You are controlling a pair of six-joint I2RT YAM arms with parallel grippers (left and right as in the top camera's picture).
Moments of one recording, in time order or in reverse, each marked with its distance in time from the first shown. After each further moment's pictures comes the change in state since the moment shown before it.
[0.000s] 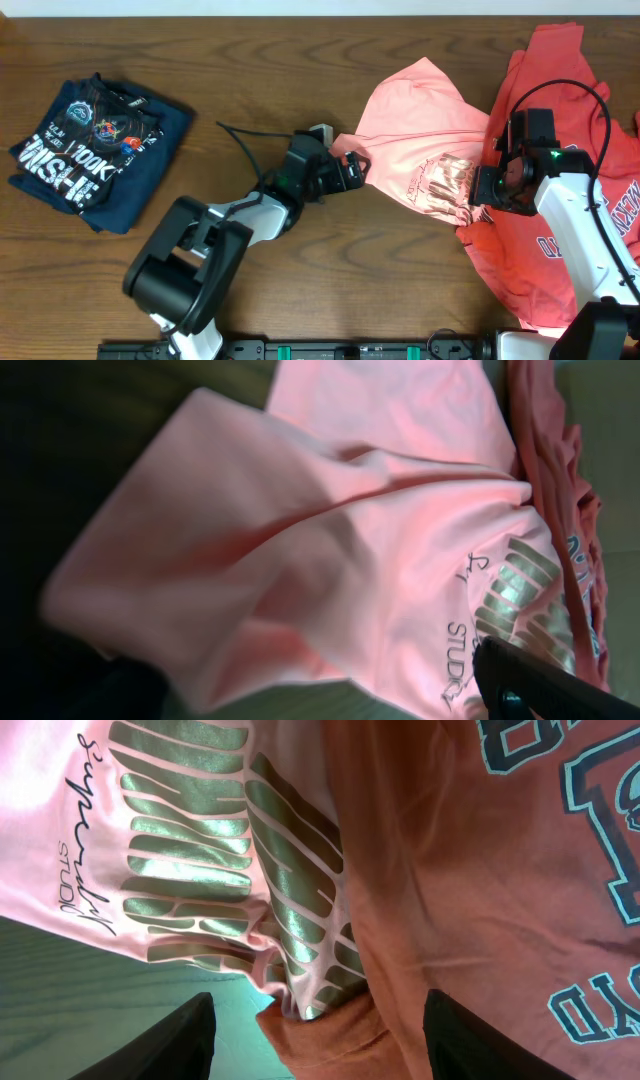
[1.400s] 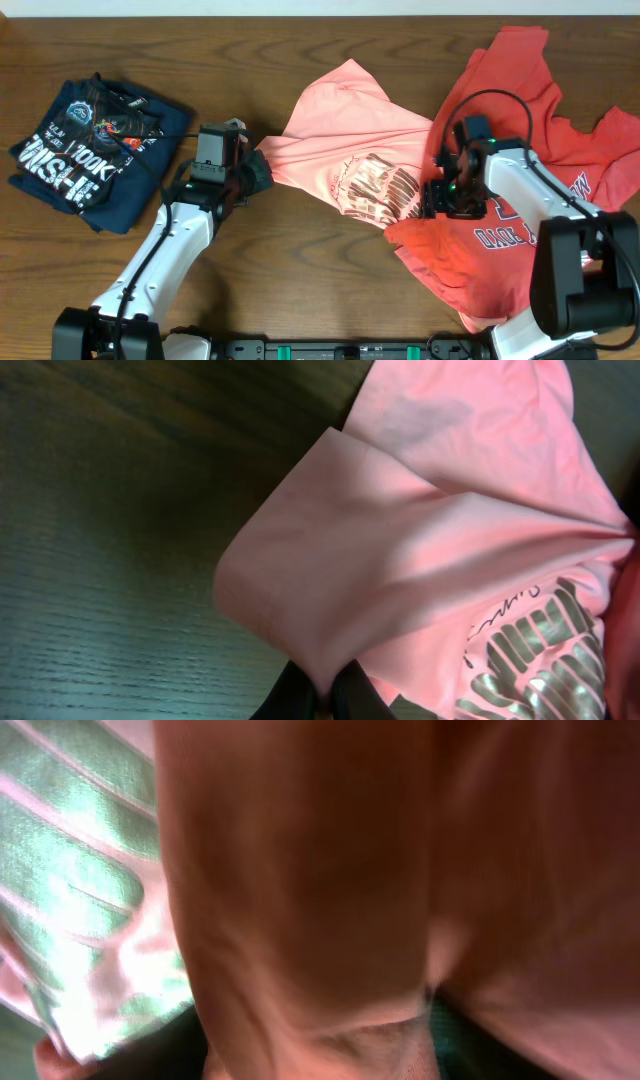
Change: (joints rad) left arm 0.335 -0.470 0.028 -0.796 -0.121 0.224; right arm 0.167 0.294 -0.003 0.069 -0.215 -0.073
